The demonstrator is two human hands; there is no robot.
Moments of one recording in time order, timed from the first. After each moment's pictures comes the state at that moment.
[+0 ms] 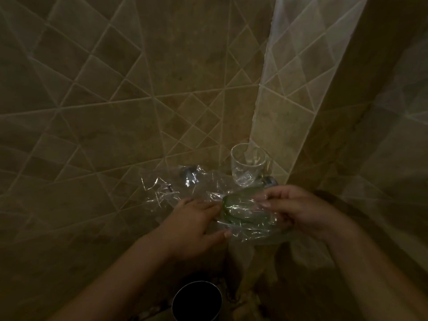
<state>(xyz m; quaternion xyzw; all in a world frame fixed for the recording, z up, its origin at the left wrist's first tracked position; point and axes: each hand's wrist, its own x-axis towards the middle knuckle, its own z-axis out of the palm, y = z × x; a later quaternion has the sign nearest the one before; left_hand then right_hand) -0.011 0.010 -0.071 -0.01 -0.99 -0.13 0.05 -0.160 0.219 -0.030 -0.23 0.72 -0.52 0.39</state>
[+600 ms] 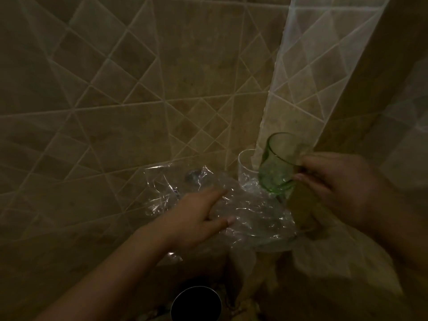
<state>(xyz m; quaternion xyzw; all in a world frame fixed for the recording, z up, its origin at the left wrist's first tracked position) -0.012 0.004 -0.037 0.00 -0.96 -0.28 0.09 -0.136 0.233 0.075 -0.50 0.85 -0.15 -0.11</state>
